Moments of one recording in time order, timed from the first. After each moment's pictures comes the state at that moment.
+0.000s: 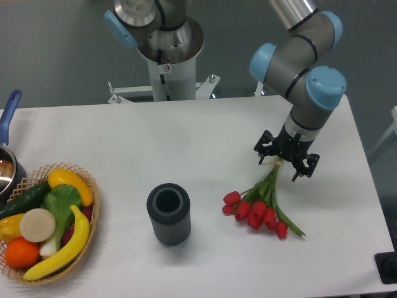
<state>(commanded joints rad) 2.77 -2.02 -1.71 -0.96 1.37 1.28</state>
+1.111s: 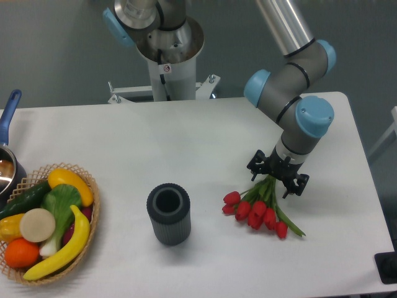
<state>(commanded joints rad) 2.75 -2.09 -1.71 -0.93 1.38 1.27</state>
